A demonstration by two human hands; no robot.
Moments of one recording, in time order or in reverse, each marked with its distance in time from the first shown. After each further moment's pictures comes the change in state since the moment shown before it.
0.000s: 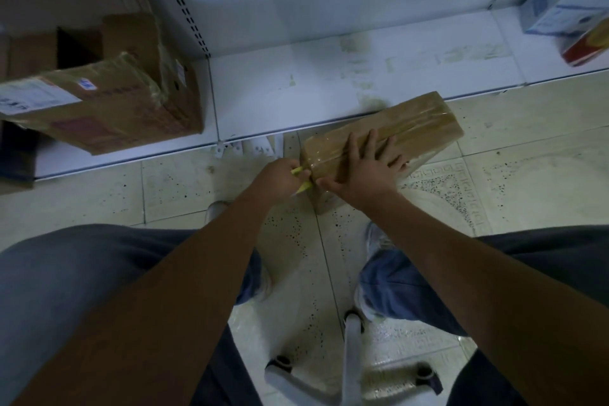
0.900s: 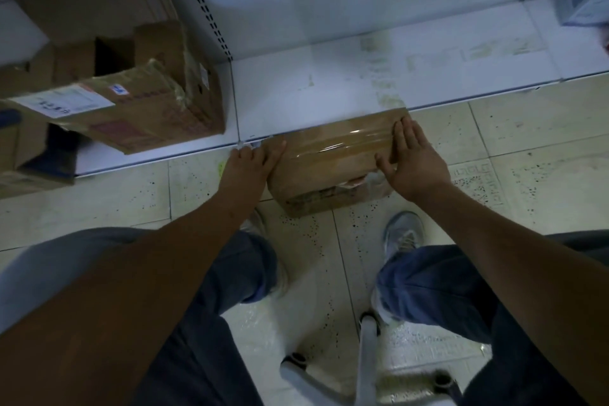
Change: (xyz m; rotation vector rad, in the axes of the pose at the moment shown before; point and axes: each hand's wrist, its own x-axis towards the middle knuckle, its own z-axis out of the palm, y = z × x) left_hand -0.037 -0.051 -0.046 1.220 0.193 0.153; right_hand 0.016 0.059 -0.010 0.003 0.152 -0.144
